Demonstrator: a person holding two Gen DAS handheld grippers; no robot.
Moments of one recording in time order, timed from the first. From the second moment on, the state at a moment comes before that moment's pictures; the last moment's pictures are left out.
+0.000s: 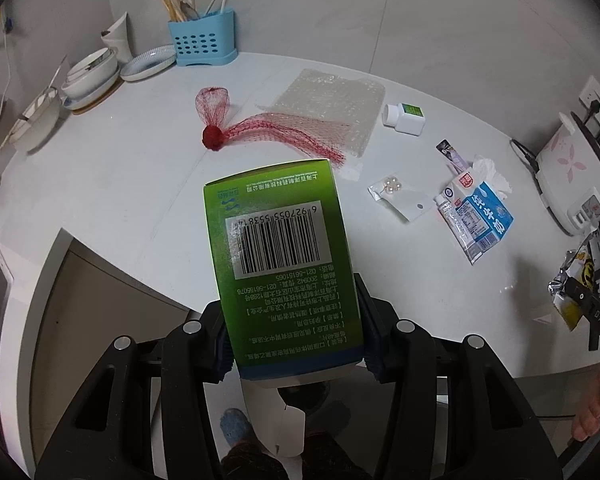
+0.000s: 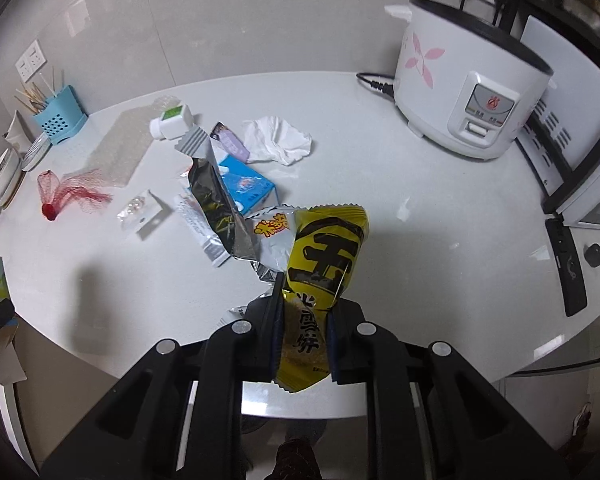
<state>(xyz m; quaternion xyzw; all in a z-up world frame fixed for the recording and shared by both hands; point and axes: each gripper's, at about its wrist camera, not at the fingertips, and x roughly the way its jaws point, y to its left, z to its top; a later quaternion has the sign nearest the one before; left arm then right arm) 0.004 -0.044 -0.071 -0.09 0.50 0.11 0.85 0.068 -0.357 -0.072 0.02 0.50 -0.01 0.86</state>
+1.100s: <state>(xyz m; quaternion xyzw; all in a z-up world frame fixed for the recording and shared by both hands) -0.132 0.059 -0.258 -0.04 0.58 0.01 0.81 -0.106 -0.144 -0.224 -0.03 0.56 0.08 0.82</state>
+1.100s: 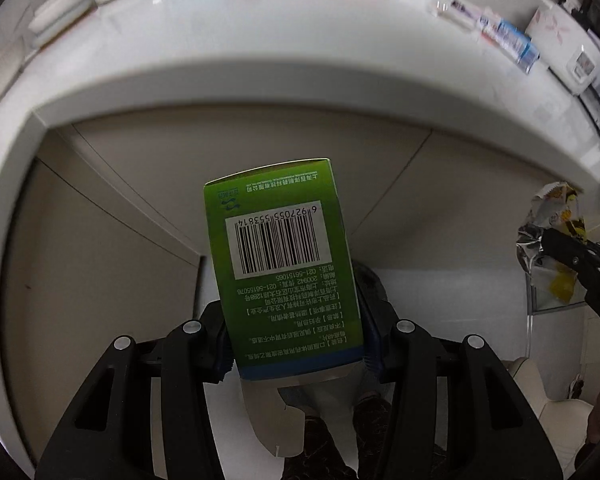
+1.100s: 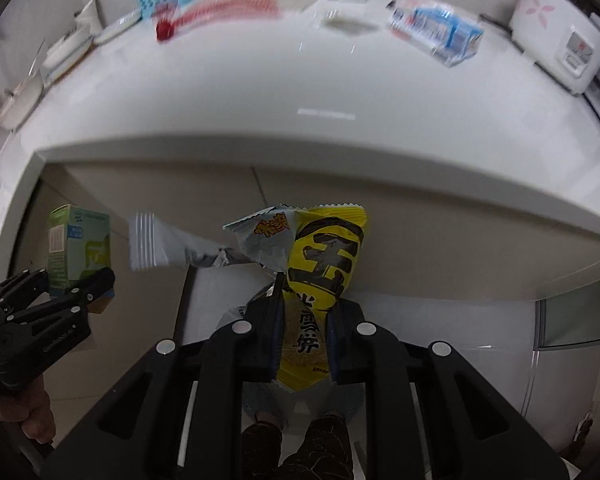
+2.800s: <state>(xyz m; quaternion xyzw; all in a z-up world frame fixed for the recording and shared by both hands) -0.121 -0.030 -0.717 -0.04 0.66 -0.03 0.75 -0.106 -0.188 -0.642 -0.03 0.67 0.09 0.74</state>
